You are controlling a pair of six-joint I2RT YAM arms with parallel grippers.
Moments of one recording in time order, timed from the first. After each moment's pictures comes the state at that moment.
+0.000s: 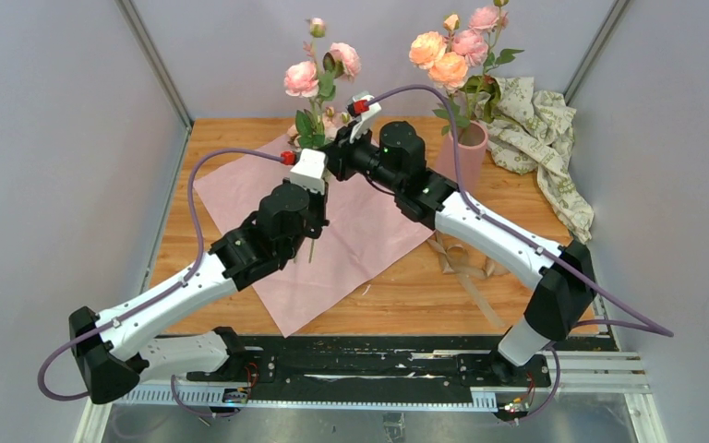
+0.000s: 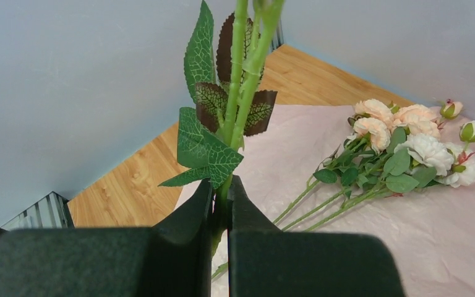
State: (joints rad) left arm -0.88 1.07 1.00 -0.18 -0.57 -0.13; right arm 0.81 1.60 1.47 0.12 -0.13 0.22
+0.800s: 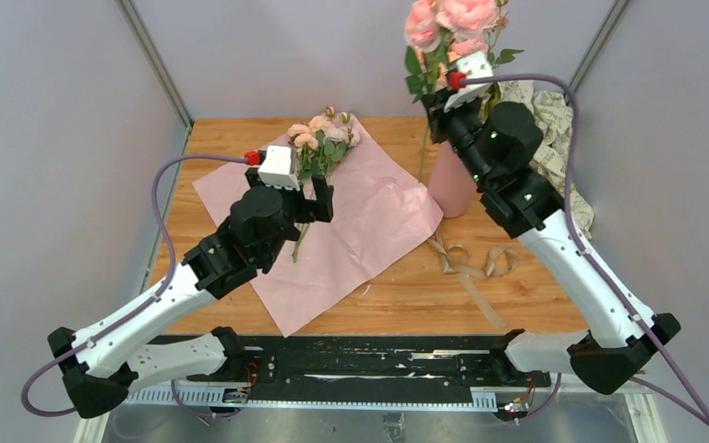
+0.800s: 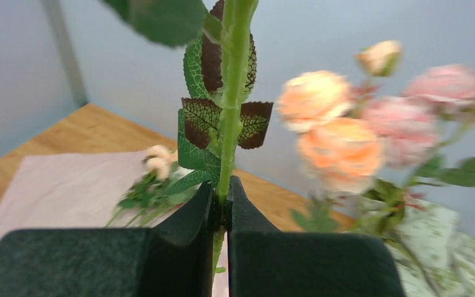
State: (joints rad) left arm -0.88 0.93 1.04 -0.23 -0.62 -0.25; right arm 0.69 1.24 1.50 -0.11 0.19 -0.18
